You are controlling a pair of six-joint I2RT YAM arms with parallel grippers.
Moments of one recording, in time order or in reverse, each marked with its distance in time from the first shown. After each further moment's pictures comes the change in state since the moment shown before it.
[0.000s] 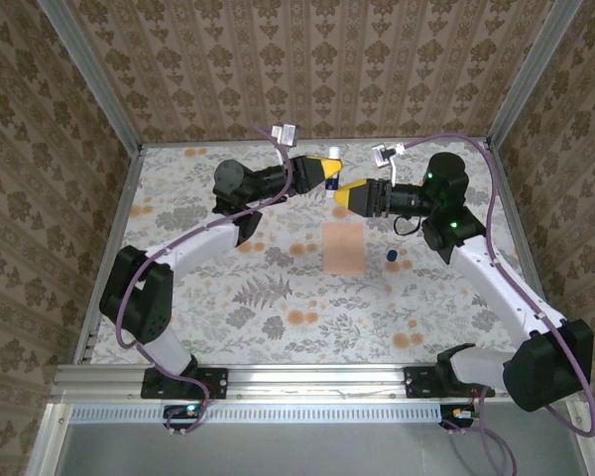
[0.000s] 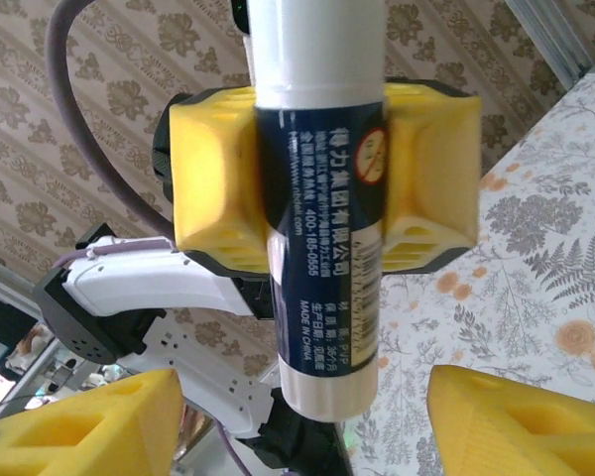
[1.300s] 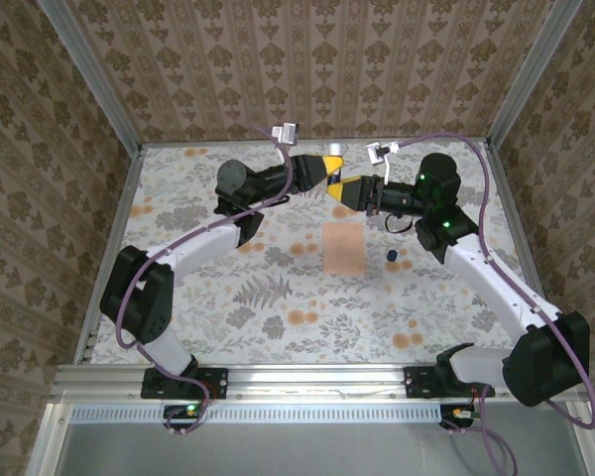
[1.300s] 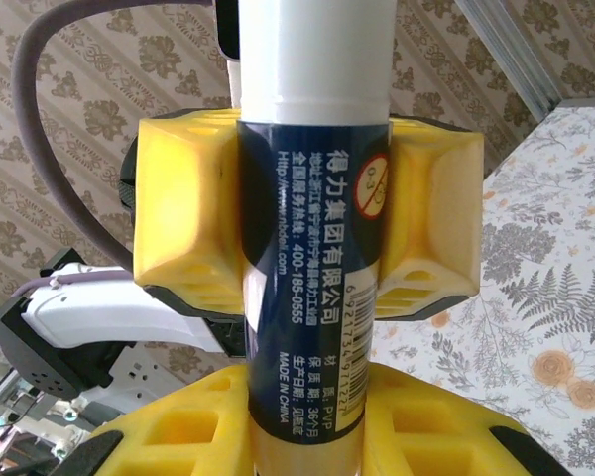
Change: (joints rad) left arm -0.016 0.000 0.000 -0.022 -0.064 -0.018; right arm 0.035 0.022 0.000 0.035 0.114 -0.018
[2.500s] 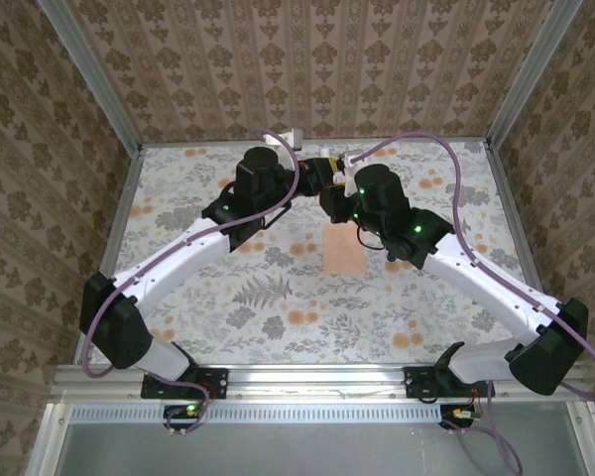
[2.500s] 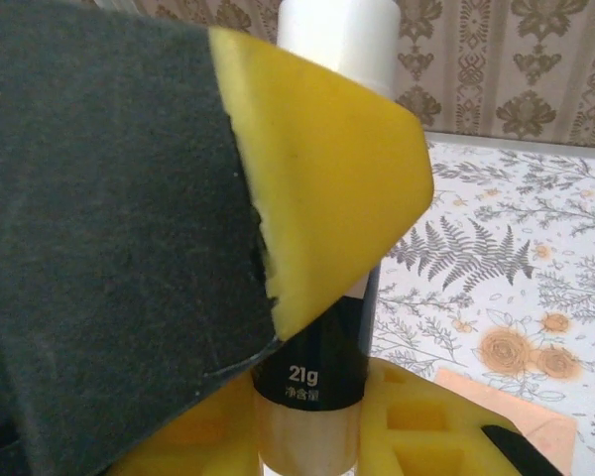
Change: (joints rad) left arm -0.137 -0.163 0.138 -0.980 -0.684 0.528; right arm 0.372 0.062 0.225 -0.575 1.069 -0.384
